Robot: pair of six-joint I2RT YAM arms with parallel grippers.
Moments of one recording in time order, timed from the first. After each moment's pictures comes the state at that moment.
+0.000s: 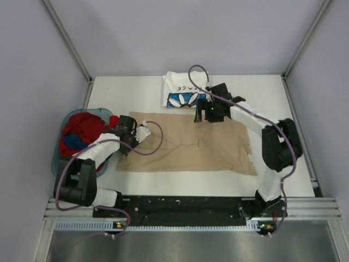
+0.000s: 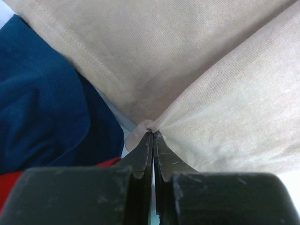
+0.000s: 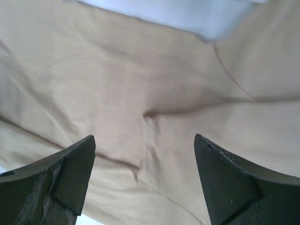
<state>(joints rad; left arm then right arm) -0.20 1.41 0.77 -0.55 -0.08 0.68 0.44 1.90 1.40 -0.46 -0.23 0.37</state>
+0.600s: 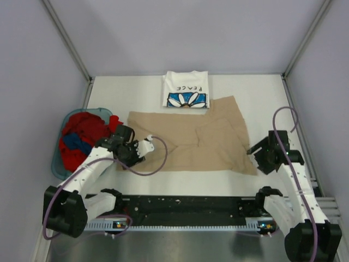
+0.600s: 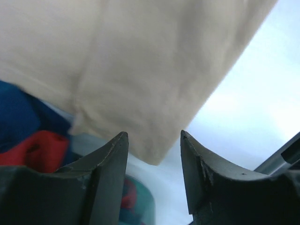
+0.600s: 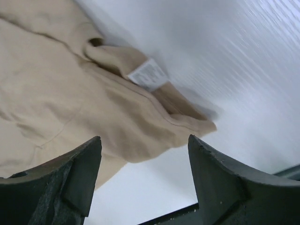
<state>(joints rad) -0.27 1.10 0.75 -0.83 0.17 0.86 0.00 0.85 0.64 -0.82 0.05 0.86</state>
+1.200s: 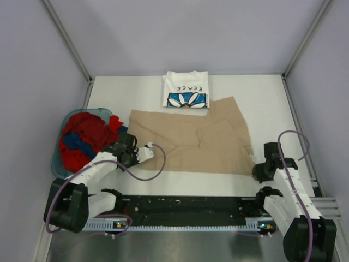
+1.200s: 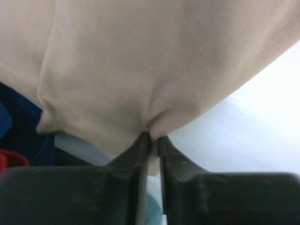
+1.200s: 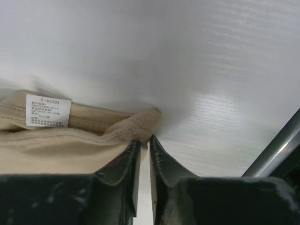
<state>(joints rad) -0.28 1.14 0.53 -0.61 -0.01 0.91 -0.06 0.81 0.41 -0.92 0.12 1.39</state>
